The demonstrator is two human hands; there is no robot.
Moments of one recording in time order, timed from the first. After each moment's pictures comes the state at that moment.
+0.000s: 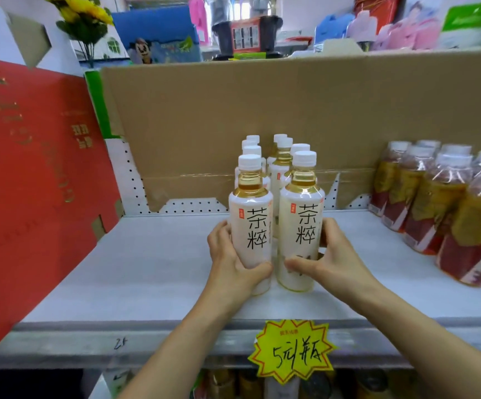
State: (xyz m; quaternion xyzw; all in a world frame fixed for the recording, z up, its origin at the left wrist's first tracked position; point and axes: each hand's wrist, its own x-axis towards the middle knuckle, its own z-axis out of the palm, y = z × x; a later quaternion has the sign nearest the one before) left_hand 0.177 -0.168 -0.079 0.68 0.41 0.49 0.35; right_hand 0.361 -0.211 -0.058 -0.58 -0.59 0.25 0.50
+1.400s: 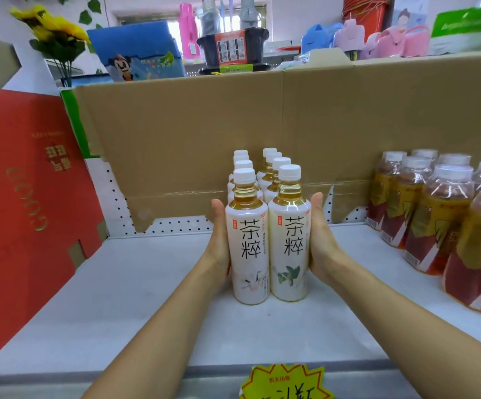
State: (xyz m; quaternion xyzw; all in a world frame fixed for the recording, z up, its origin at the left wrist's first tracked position) left_hand 0.212 -0.091 -0.031 0.58 0.32 0.44 0.60; right_hand 0.372 -0.137 -0.026 -0.44 -0.48 0.48 0.59
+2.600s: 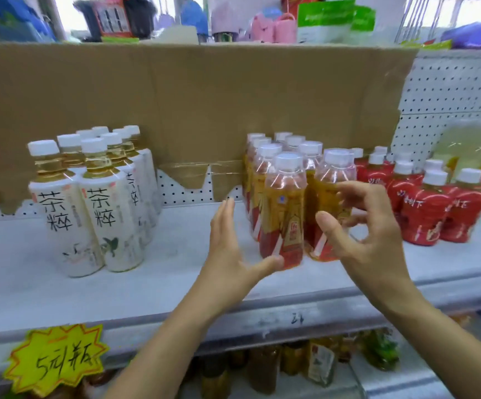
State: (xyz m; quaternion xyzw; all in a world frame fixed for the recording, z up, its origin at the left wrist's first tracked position) left_hand 0.451 -0.253 -0.065 0.79 0.38 0.38 0.29; right_hand 0.641 -0.327 -0.042 -0.53 -0.59 -0.08 0.59
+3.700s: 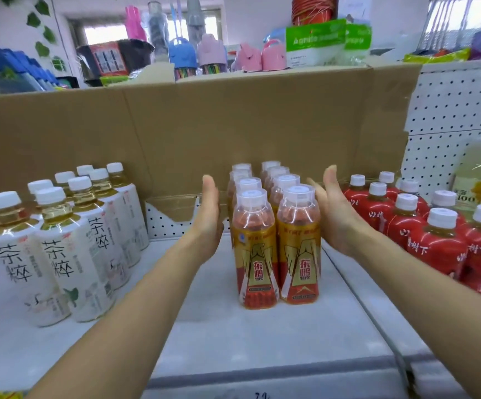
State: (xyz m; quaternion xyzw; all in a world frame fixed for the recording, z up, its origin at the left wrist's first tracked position) left_hand 0.526 -0.131 0.010 0.58 0.37 0.44 0.58; right_hand 0.739 -0.189 0.009 -0.47 -0.48 0.47 0.57
